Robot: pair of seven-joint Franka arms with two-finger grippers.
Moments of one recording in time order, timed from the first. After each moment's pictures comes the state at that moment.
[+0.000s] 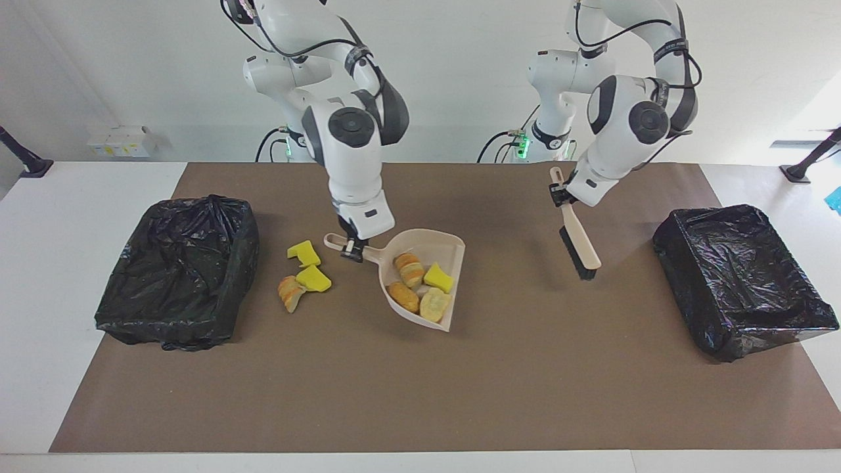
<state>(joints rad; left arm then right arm) -0.31 -0.09 0.00 -2.16 -0.12 1.78 -0.32 0.29 0.26 0.03 -1.67 -0.08 1.88 -0.97</state>
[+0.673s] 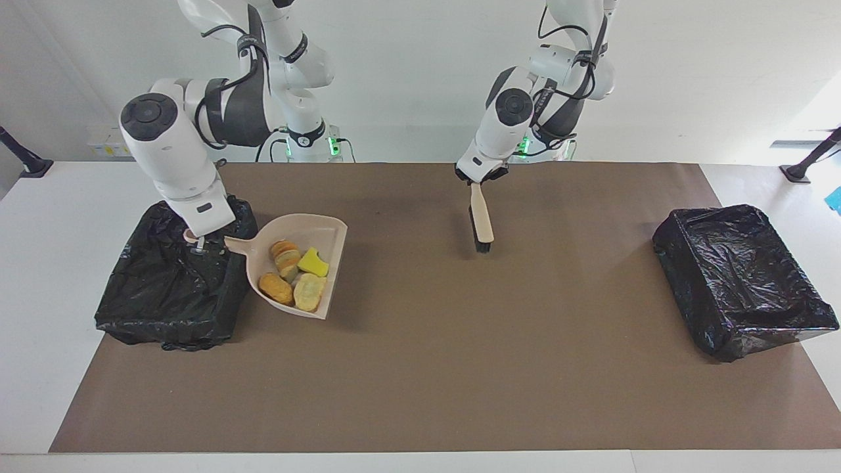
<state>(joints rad) -0.72 -0.09 -0.01 -2.29 -0.29 1.96 -0.56 -0.06 0.17 0.00 -1.66 -0.14 1.75 -1.44</state>
